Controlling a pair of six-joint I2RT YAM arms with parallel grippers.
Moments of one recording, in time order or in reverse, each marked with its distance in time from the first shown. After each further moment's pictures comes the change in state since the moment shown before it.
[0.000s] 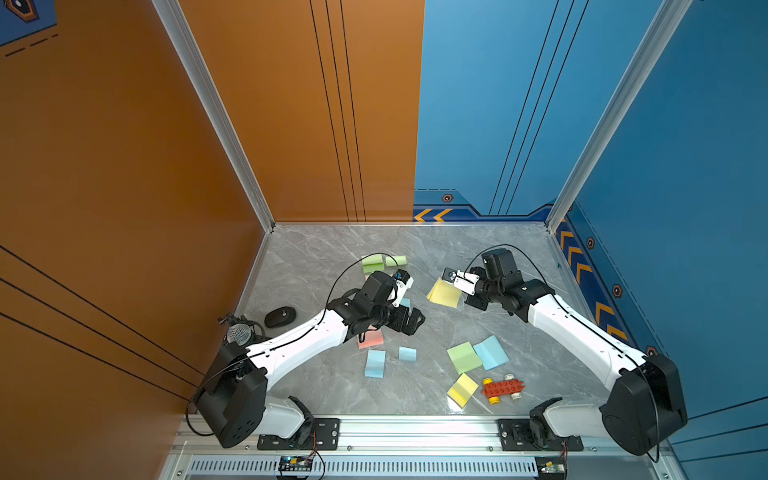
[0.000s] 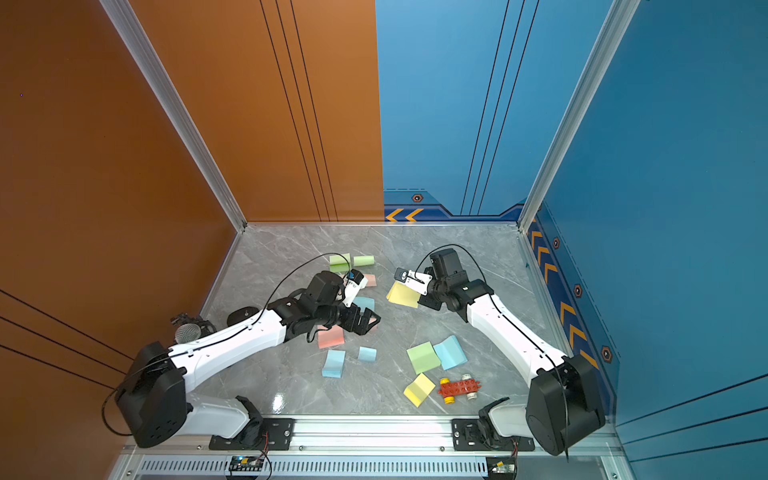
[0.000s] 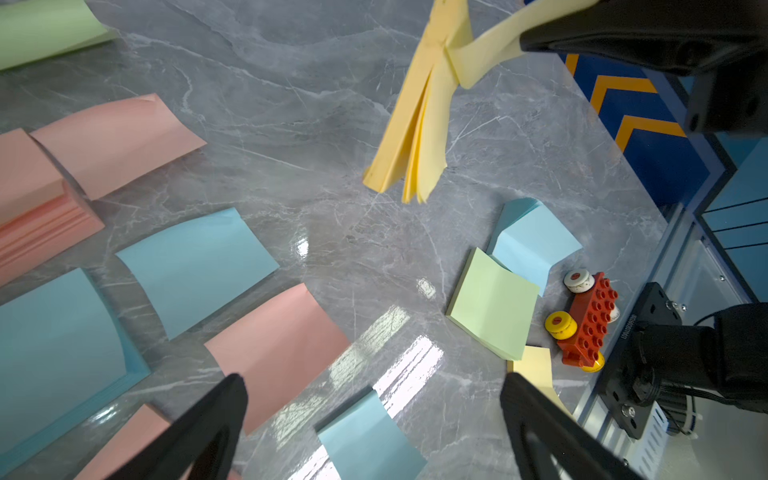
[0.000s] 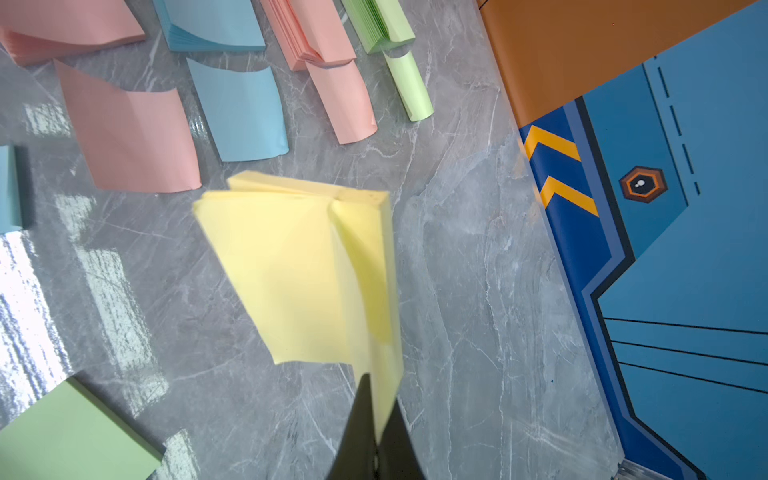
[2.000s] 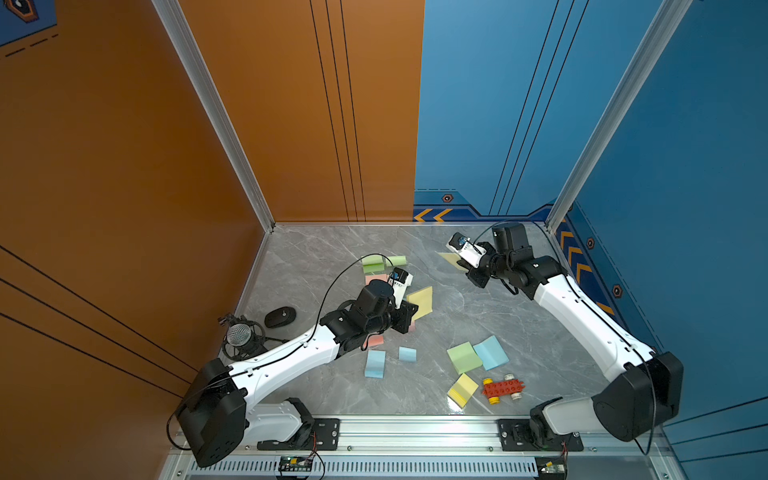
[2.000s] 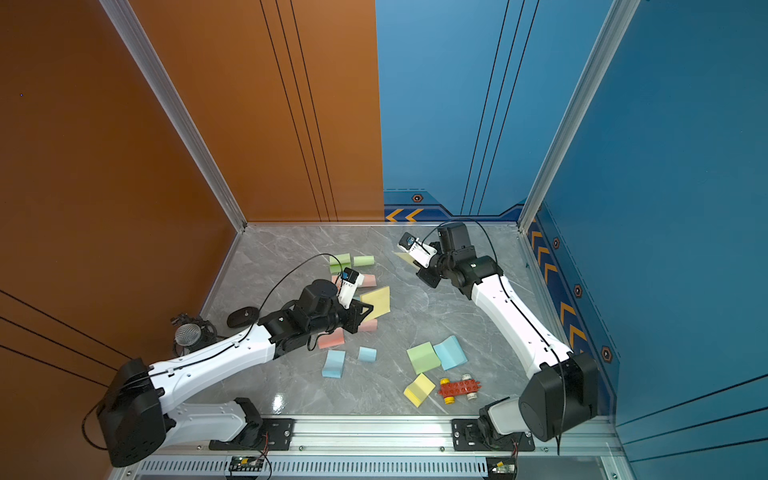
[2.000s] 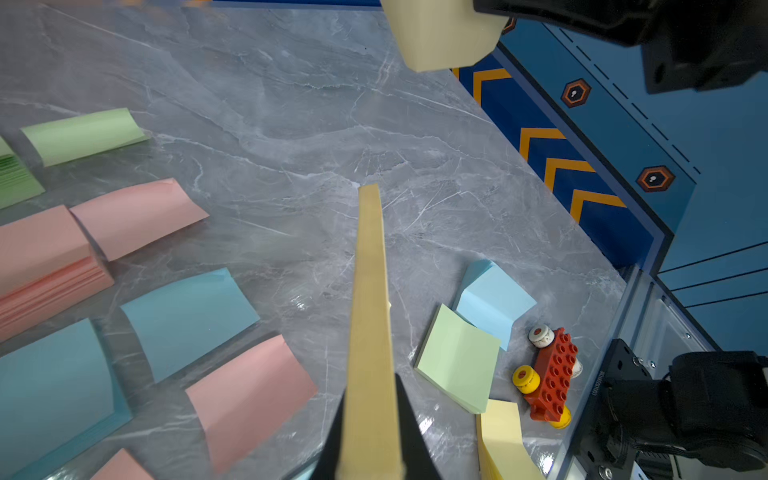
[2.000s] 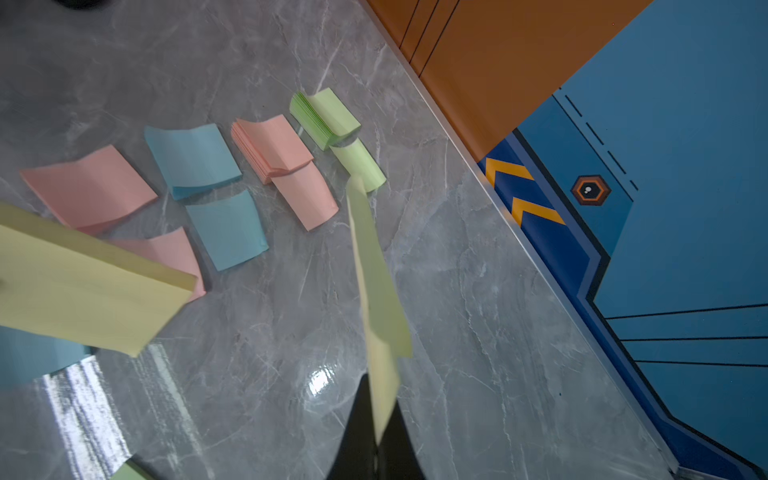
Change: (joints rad) left arm -0.073 -0.107 -0.043 0.100 -0.124 -0.111; right arm -0.070 0.160 0.301 -0.103 -0.047 0.079
